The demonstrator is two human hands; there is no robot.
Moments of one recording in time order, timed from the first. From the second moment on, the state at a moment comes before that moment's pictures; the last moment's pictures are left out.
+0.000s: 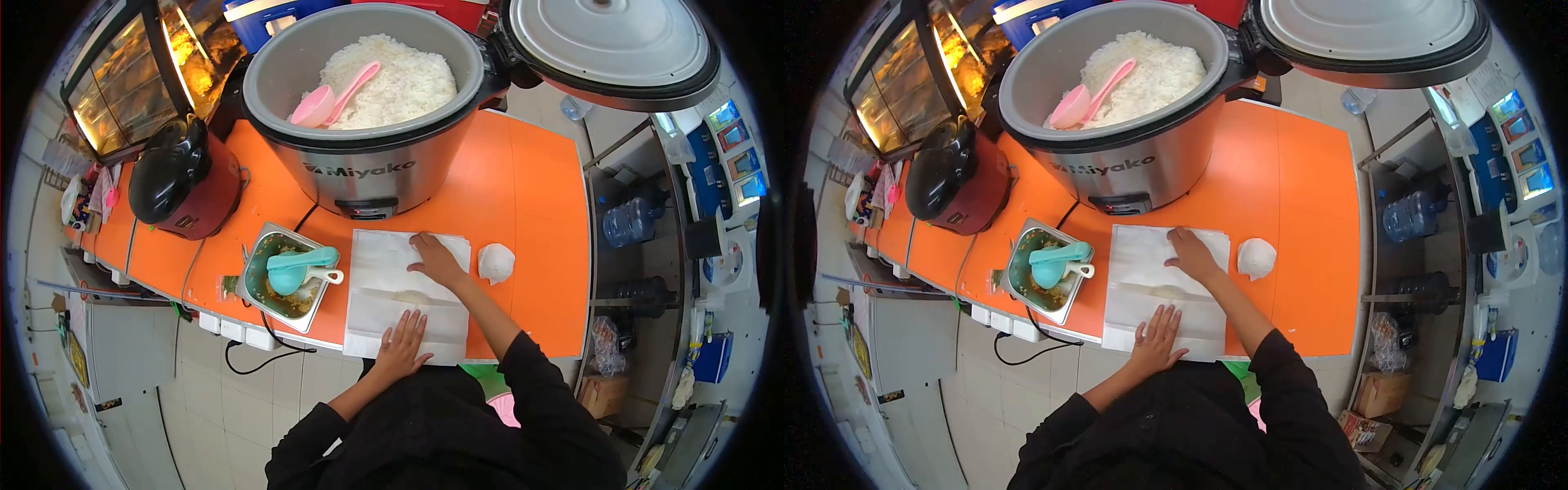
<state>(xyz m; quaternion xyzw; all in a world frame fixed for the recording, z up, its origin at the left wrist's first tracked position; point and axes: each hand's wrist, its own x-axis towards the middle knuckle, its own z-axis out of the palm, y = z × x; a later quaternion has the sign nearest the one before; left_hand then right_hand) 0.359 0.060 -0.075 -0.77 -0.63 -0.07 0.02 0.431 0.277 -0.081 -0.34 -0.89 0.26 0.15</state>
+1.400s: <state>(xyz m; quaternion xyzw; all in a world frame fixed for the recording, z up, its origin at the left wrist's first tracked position) 0.311 0.044 -0.067 -0.81 -0.55 -0.20 -0.04 0.467 0.101 -0.072 -0.38 -0.85 0.25 0.26</state>
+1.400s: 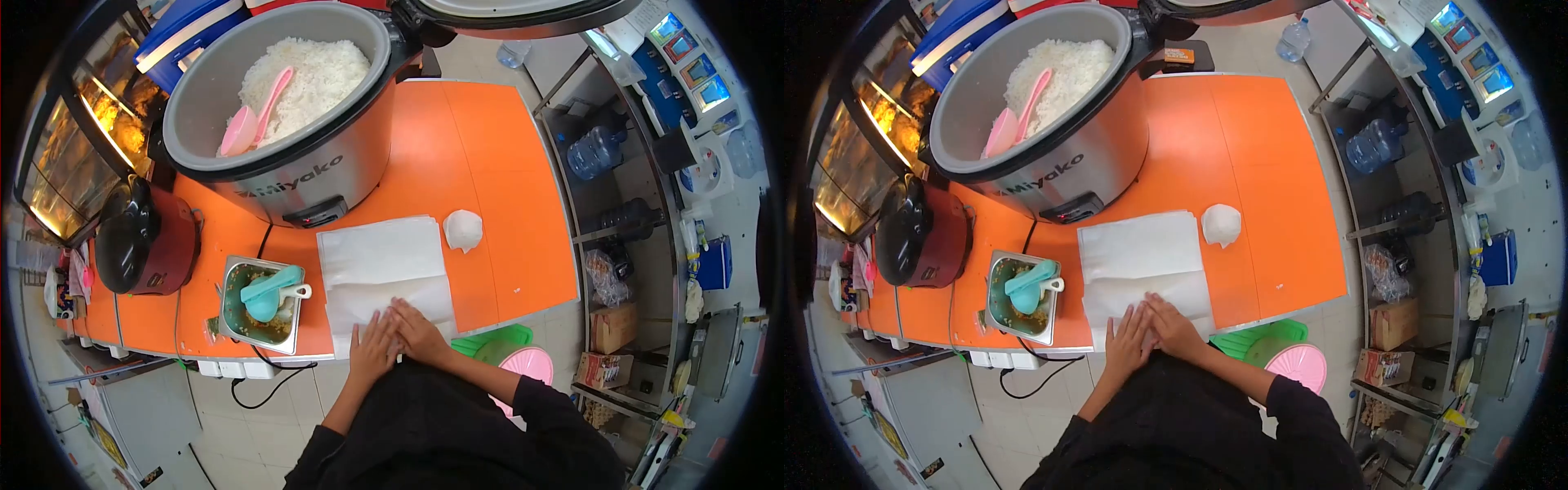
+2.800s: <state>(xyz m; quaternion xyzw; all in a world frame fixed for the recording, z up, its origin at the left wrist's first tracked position) 0.317 0.099 -0.099 -0.65 -0.69 -0.24 -0.19 0.458 0.140 -0.088 -0.54 -0.80 0.21 0.16</state>
